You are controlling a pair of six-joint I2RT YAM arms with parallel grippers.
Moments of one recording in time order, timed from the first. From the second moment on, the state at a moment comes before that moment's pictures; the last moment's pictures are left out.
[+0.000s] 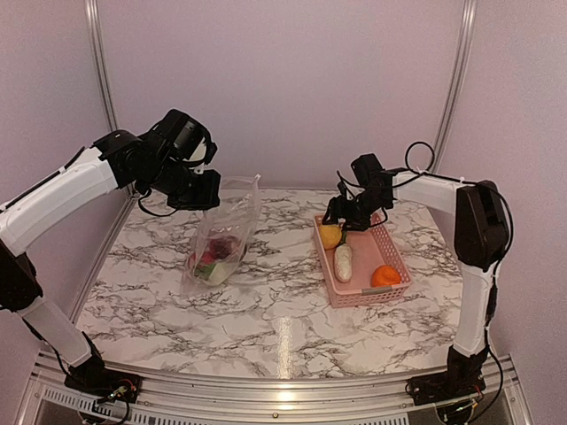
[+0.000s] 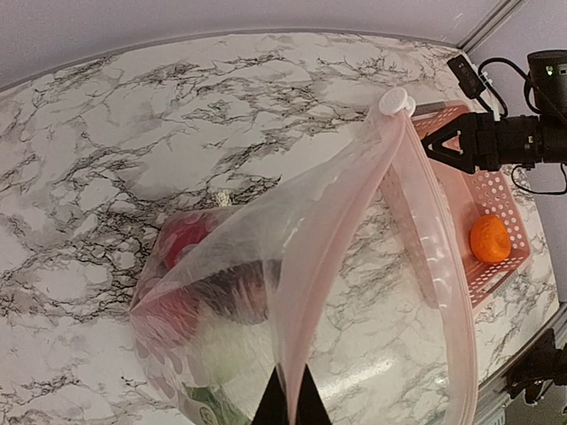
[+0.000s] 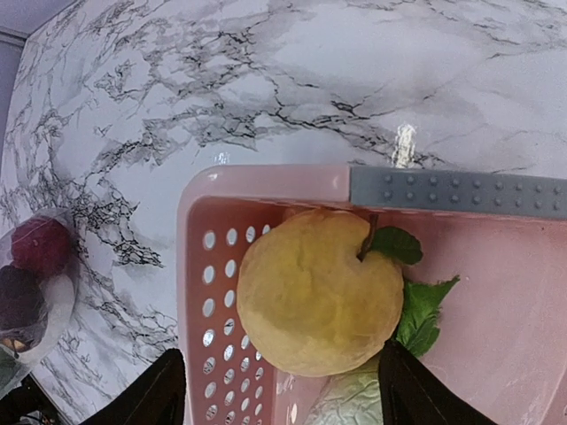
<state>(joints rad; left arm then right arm) -0.74 1.58 1.68 -0.96 -0.12 -0.50 0.38 2.04 1.65 -0.62 -0.31 0.39</state>
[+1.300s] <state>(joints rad) -0.74 1.55 1.66 -0.96 -0.11 -0.51 0.38 2.17 1.72 -0.63 -0.29 0.41</state>
